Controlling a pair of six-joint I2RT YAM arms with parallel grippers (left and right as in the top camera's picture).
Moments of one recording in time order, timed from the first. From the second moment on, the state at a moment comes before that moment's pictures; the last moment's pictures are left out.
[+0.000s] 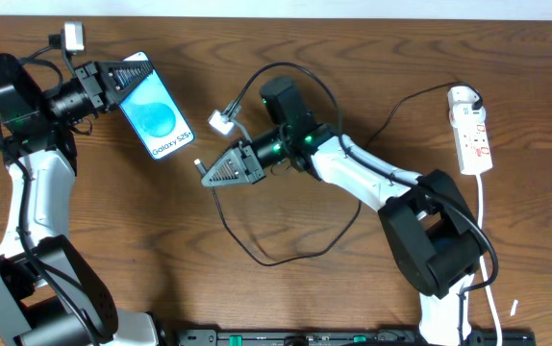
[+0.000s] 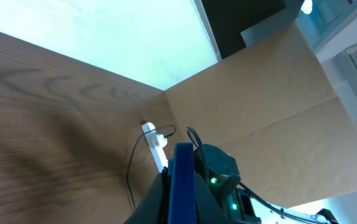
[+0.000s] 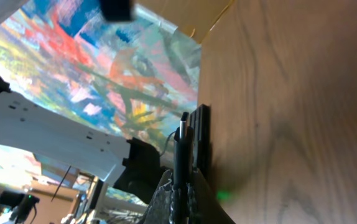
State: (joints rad) left arm 0.39 1.64 1.14 0.34 1.43 -0.89; right arm 0.63 2.07 1.40 0.05 -1.38 0.40
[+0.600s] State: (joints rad) left arm 0.39 1.64 1.14 0.34 1.43 -0.90; right arm 0.60 2.20 1.40 0.33 -1.51 0.41
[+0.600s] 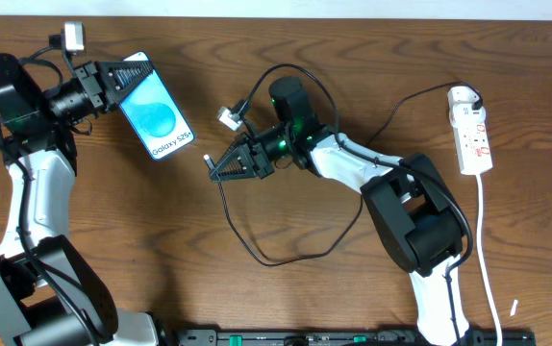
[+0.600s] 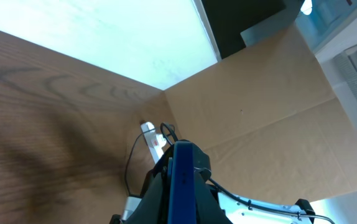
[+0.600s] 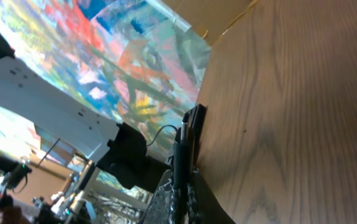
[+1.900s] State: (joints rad) left arm 0.33 1.64 1.12 0.33 1.30 -0.82; right arm 0.61 2.20 1.40 0.64 -1.54 0.55
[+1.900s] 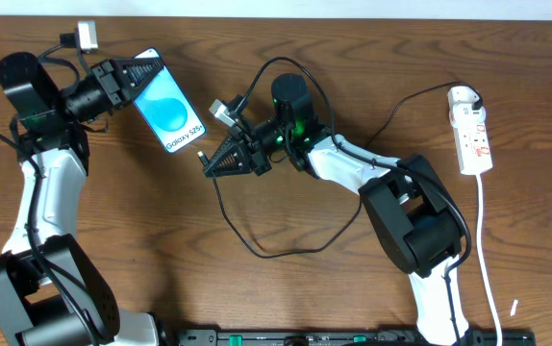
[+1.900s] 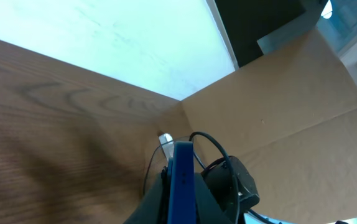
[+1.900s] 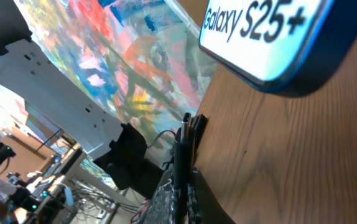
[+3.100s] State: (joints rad) left arm 0.27 1.64 1.12 0.33 1.32 -0.81; right arm 0.60 2.20 1.40 0.67 -1.54 0.57
